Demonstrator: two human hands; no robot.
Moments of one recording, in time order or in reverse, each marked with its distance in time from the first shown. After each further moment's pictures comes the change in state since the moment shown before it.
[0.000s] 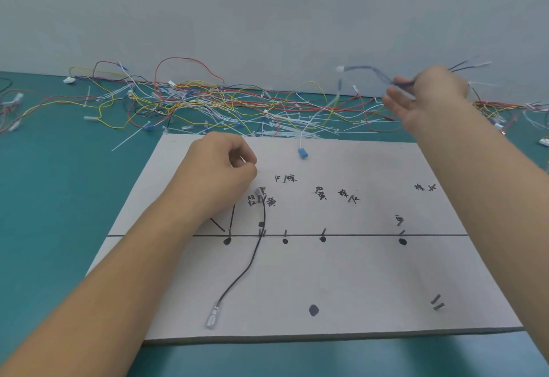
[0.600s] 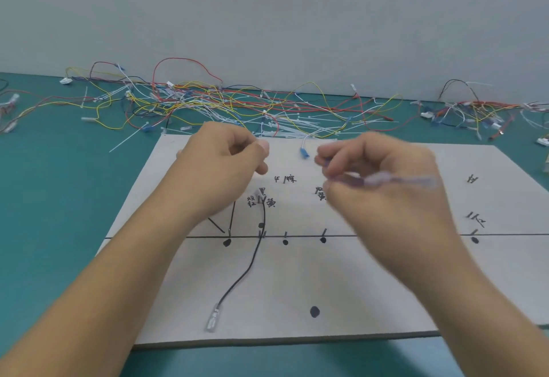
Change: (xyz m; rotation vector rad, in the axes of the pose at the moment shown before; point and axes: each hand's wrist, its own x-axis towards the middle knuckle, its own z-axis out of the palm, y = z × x) left_hand -0.011 0.020 -0.012 -0.156 -0.061 0.008; right_hand -0.190 0.052 -0.054 -0.527 -0.571 -0.533
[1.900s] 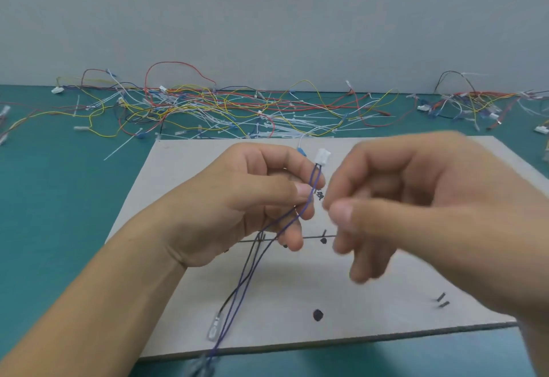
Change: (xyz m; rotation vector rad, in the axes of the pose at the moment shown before) left_hand -0.029 0.026 0.001 -0.766 -0.680 0.017; right_hand -0.010 -0.054 -0.033 -0.017 -0.557 0.134
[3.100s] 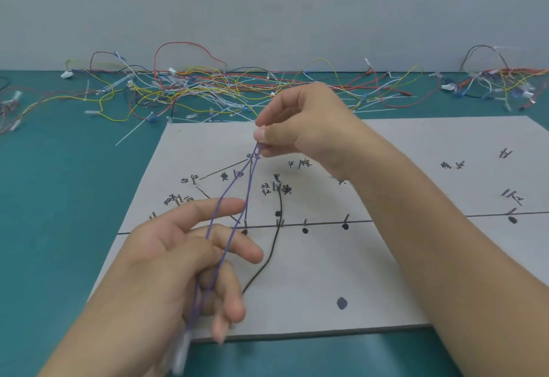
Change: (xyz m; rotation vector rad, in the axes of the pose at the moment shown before) left_hand -0.082 -0.034 0.011 -0.184 0.649 -0.059; right_hand 0.146 0.061 0.033 0.218 0.142 0.095
